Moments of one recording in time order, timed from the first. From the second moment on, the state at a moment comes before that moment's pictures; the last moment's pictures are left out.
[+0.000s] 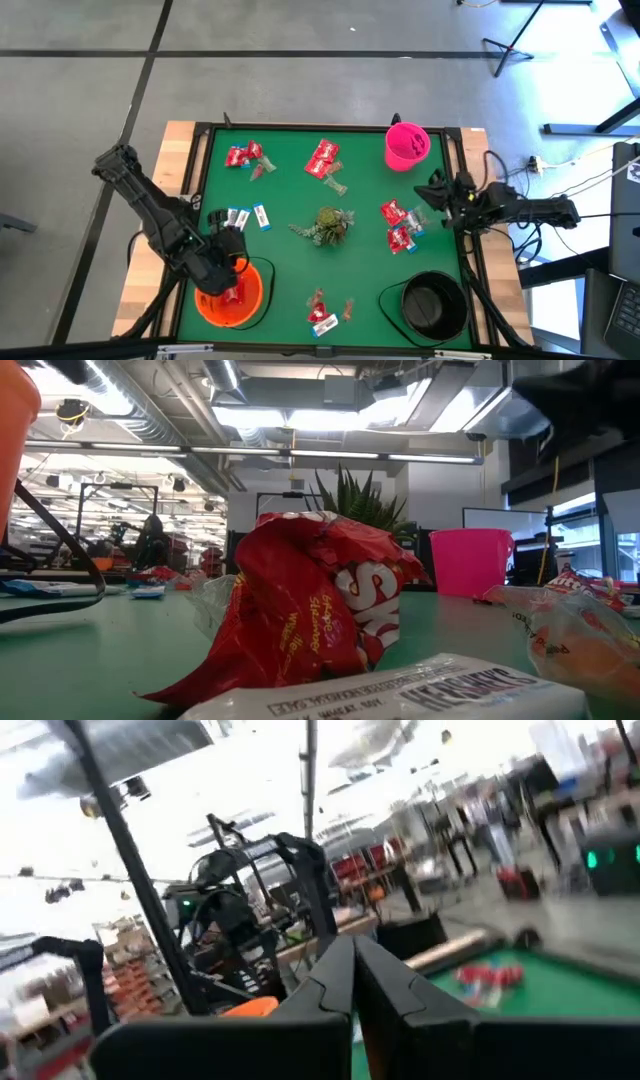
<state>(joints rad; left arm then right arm) -0.74 1.34 1.25 -1.26 -0.52 -0.90 0.07 0.05 0.09 0.28 0.16 0.34</state>
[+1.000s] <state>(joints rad) -0.58 1.10 1.05 -0.64 -0.75 -0.27 0.07 0.54 0.71 -0.47 0.33 0.13</state>
